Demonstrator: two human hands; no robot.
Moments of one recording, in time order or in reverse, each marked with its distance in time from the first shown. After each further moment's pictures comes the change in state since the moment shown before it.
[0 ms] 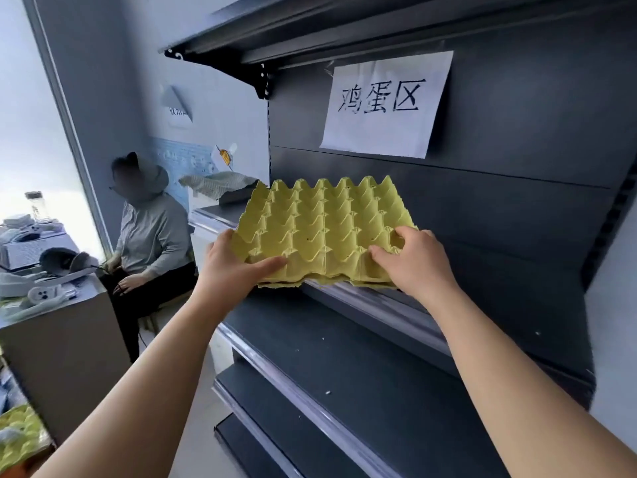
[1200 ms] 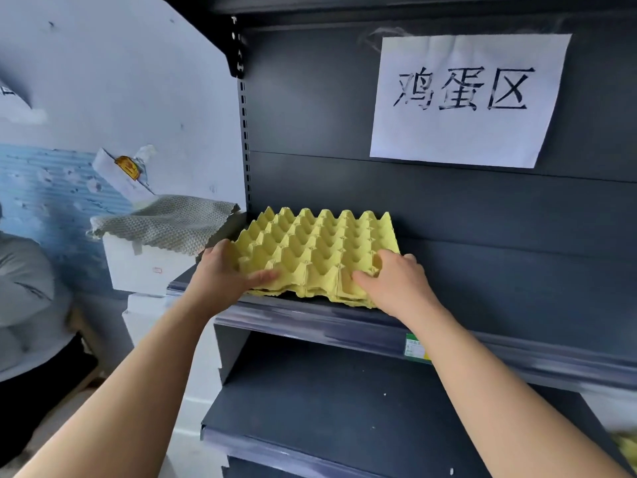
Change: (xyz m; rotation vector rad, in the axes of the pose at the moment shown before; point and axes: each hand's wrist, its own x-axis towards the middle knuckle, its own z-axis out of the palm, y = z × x) left_hand 0.412 -0.161 -0.045 0.210 -0.511 0.231; right_hand 0.182 -0.186 0.251 -0.273 0.057 0.474
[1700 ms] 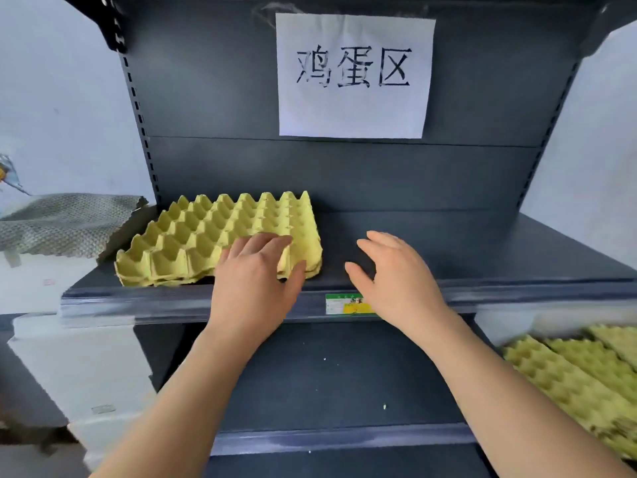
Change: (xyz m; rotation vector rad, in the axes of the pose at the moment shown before) left_hand -0.094 0.098 0.080 0.173 0.217 0.701; right_hand -0.081 0.069 -0.045 -0.213 0.280 -0.187
